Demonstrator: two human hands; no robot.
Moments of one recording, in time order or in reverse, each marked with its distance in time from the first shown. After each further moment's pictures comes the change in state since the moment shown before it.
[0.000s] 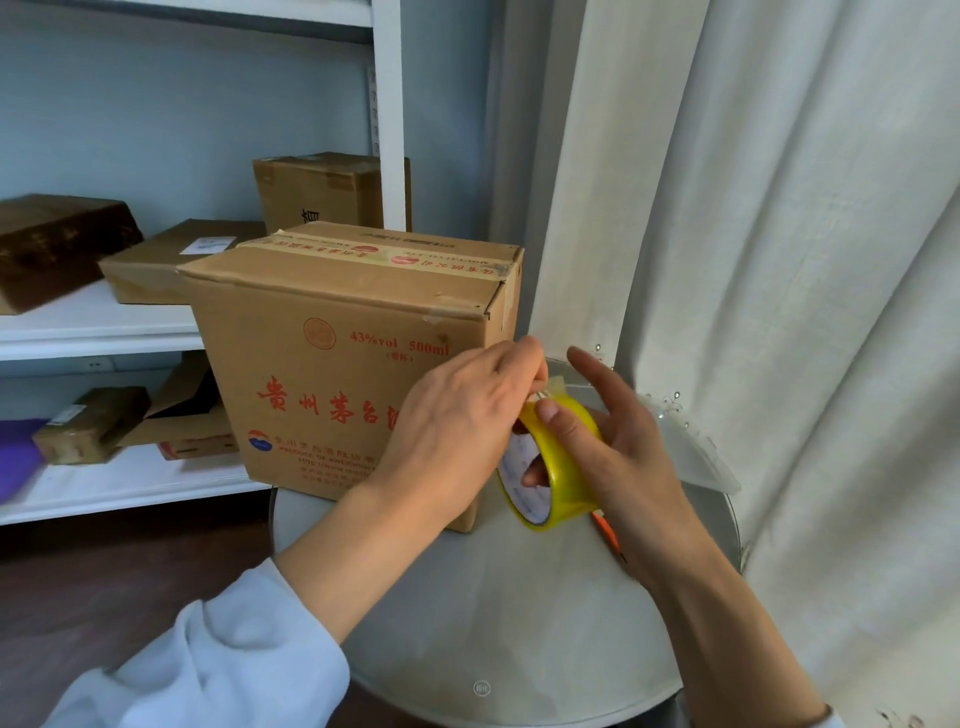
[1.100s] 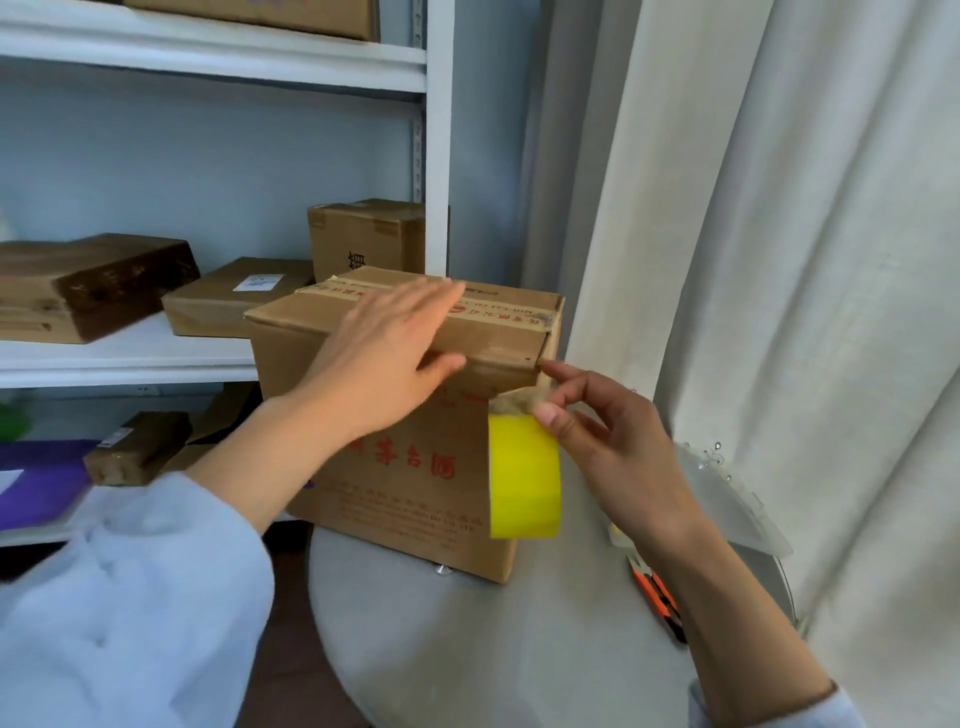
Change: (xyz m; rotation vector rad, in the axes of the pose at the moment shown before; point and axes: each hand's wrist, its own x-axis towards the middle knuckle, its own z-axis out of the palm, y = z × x) left_hand 0.029 -0.098 -0.055 0.280 -0.322 -0.302; right_hand 0.047 -0.015 0.023 -0.252 -0.038 -0.255
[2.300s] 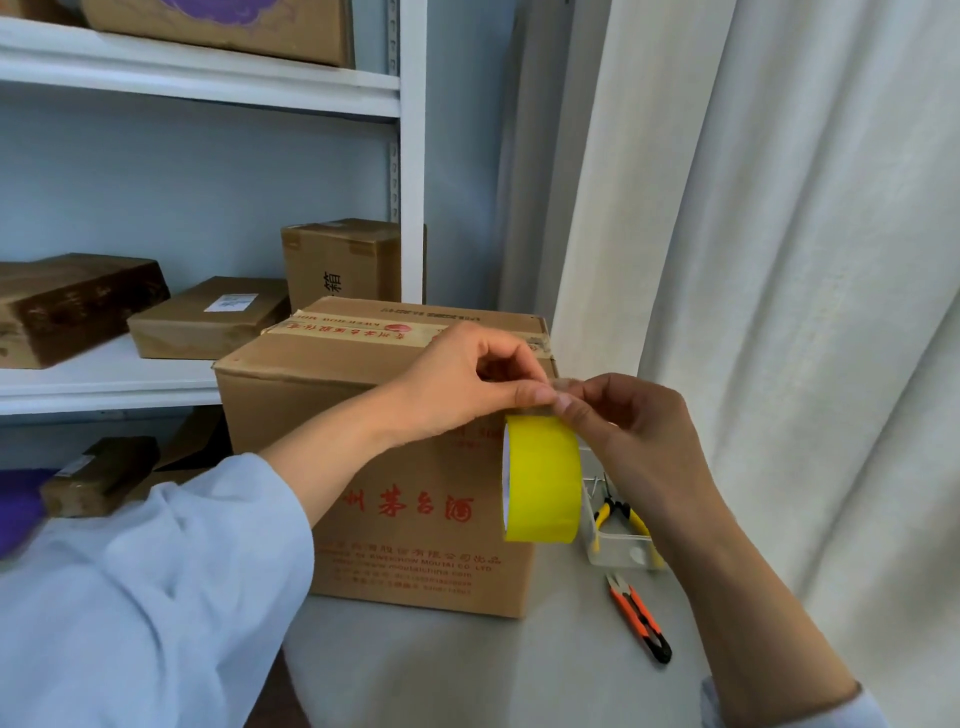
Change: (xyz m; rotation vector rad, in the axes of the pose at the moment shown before) left_hand 0.031 0.054 0.003 -1.030 -0.128 0.267; right_hand 0.013 -0.013 -0.029 -0.171 0.177 0.068
